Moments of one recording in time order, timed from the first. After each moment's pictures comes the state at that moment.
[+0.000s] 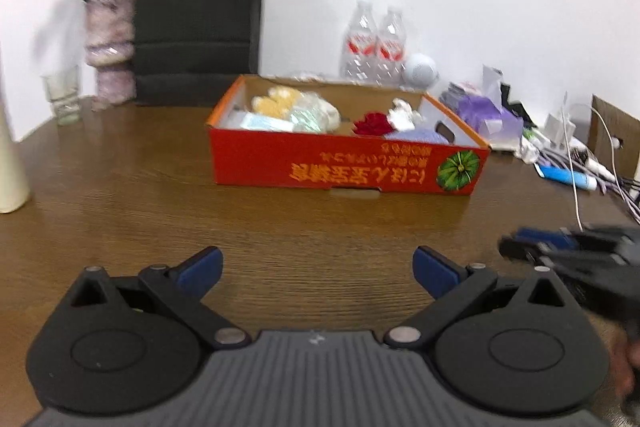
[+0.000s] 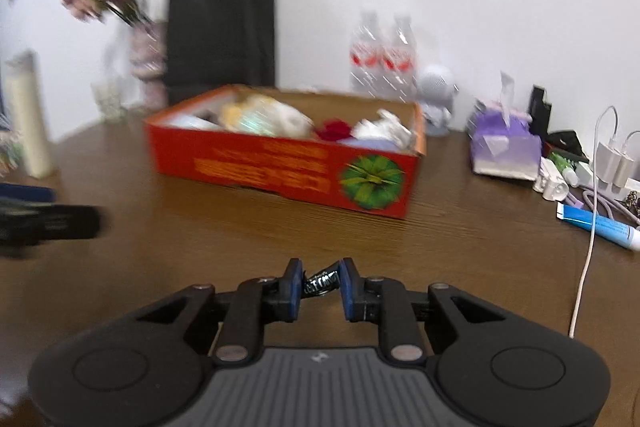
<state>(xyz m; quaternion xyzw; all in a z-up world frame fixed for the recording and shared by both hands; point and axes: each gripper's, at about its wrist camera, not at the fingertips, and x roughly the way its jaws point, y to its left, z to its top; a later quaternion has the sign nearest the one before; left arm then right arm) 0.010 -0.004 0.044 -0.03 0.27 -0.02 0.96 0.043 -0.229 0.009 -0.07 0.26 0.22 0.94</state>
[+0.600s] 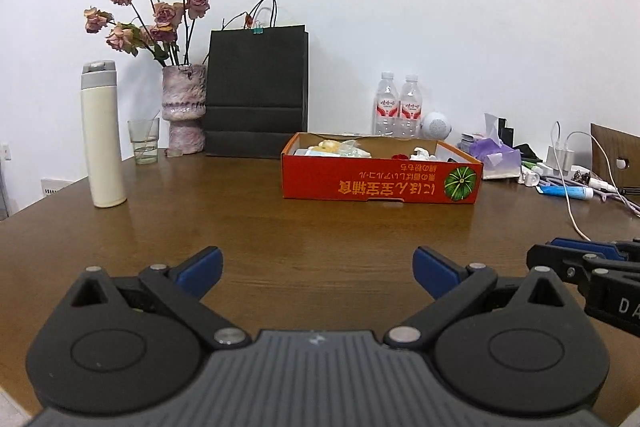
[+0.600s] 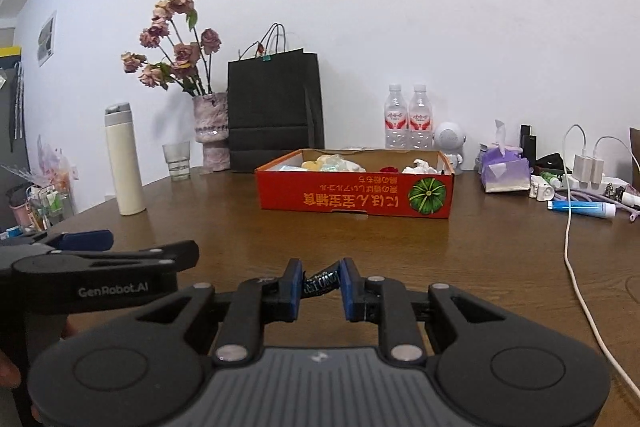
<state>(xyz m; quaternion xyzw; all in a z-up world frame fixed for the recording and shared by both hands) -0.138 0.006 0.025 -0.02 0.16 0.03 0.99 -0.143 -0.212 0.016 -0.01 0.16 0.22 0.96</state>
